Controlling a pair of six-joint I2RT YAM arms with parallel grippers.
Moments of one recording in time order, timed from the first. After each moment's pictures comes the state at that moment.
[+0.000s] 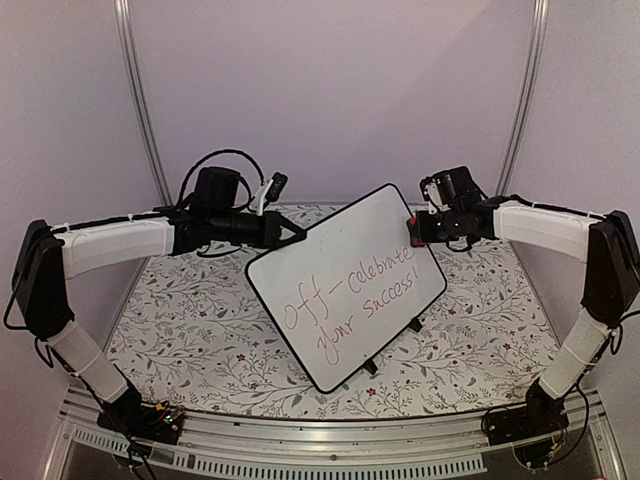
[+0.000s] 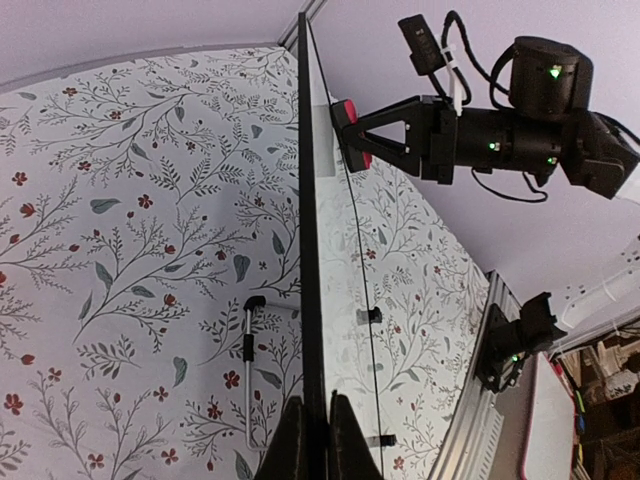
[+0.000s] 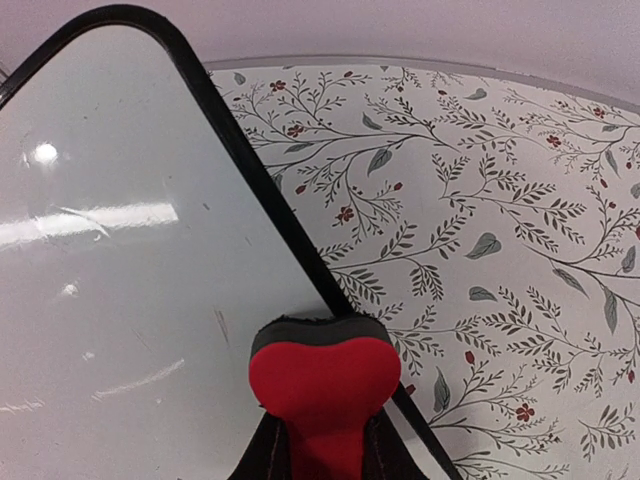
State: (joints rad) left arm -0.61 1.60 1.15 -0.04 0.55 -0.38; right arm 0.46 1.69 1.25 -0.30 0.06 0.29
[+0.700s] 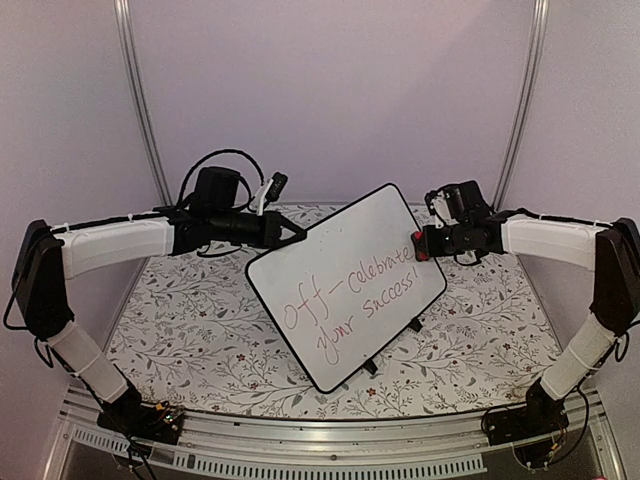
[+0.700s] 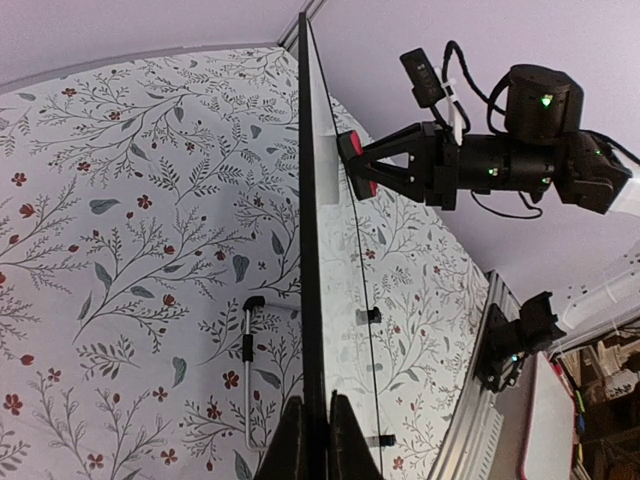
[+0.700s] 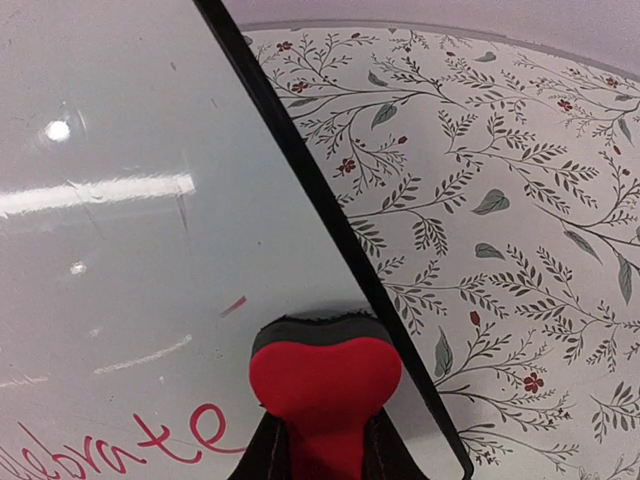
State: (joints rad) left arm -0.61 1.60 1.15 -0.04 0.55 -0.38; right arm 0.45 1.62 1.10 -0.24 -0.01 0.26
